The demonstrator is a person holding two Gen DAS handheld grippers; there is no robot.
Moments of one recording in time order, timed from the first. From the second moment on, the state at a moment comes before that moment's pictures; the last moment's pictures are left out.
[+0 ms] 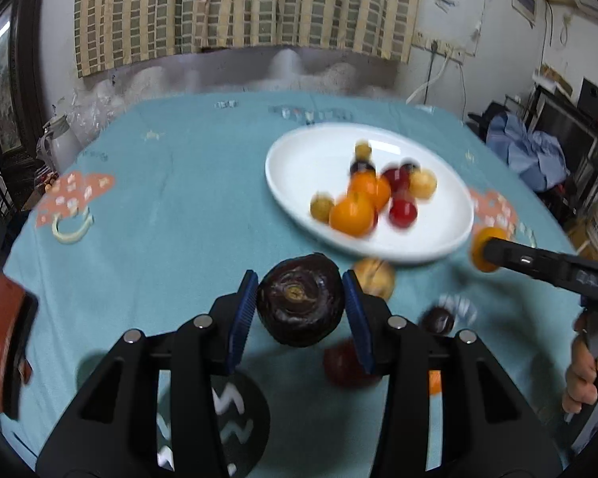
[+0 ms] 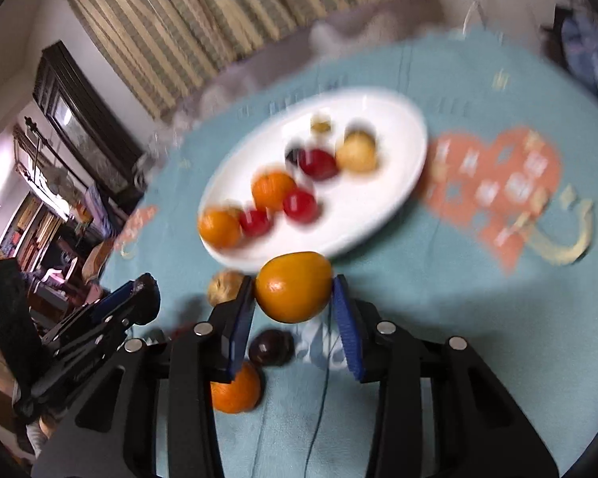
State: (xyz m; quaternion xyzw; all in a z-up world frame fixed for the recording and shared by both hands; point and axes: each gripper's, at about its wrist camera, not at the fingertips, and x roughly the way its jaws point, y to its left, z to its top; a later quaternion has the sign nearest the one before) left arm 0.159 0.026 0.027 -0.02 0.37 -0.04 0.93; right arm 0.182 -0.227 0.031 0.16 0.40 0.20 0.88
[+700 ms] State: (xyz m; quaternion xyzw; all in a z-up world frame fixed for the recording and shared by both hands) left arm 0.291 0.011 0.021 -0.04 0.38 -0.04 0.92; right arm 0.232 -0.208 0.040 0.03 0.32 0.13 0.94
